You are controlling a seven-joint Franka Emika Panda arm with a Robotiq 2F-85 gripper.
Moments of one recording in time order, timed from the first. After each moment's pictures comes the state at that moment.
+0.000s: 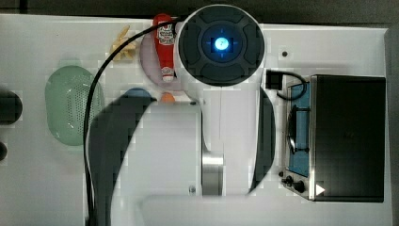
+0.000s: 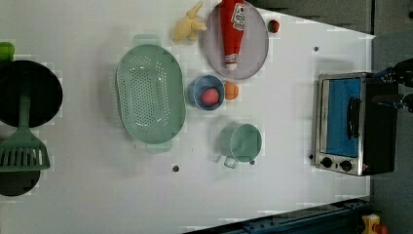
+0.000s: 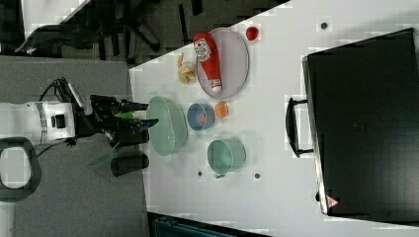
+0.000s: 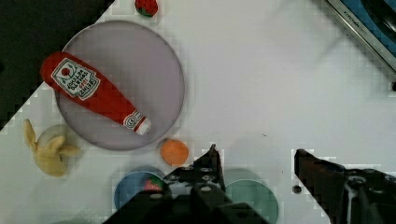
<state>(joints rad) 0.01 -0.04 -0.01 -1.81 -0.03 0.19 0.07</state>
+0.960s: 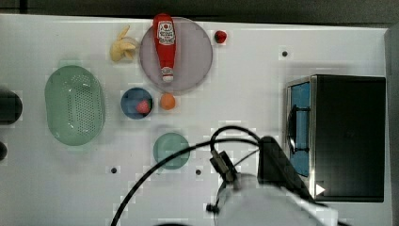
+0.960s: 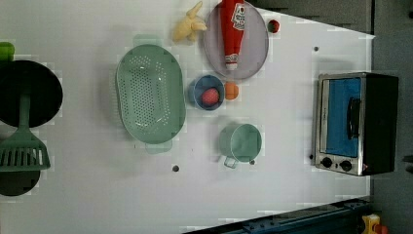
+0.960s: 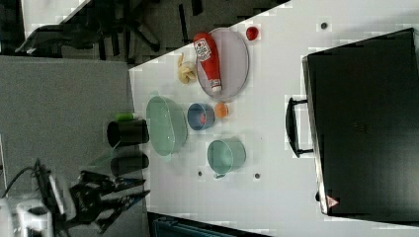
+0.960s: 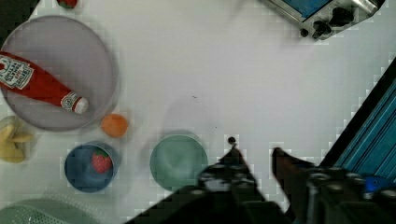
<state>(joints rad) -0.01 -0.49 -0.07 -2.08 -0.04 0.04 0.15</state>
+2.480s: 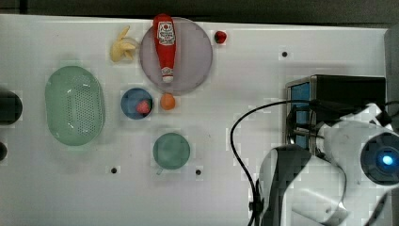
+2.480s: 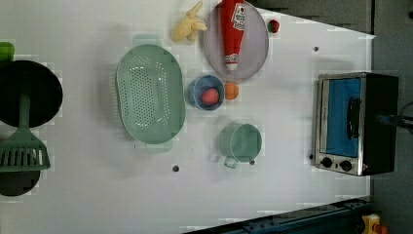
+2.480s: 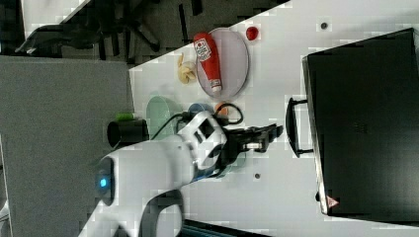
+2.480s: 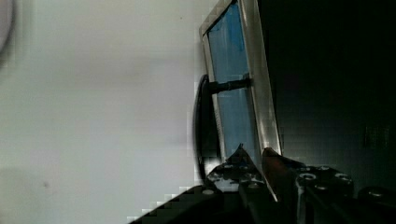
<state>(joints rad) -0.06 -0.03 -0.43 -2.22 -0.13 0.78 -1.03</state>
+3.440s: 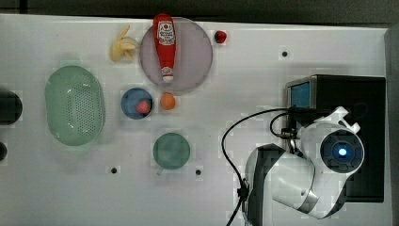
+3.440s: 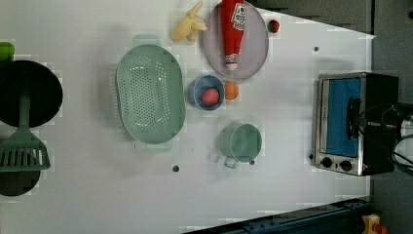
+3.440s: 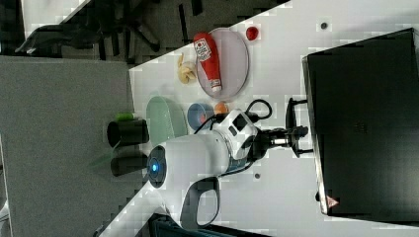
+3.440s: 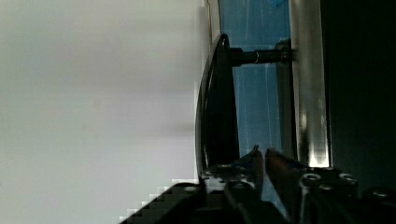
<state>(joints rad) -0.05 0.10 -0.44 -2.33 -0.18 0.98 -1.06</state>
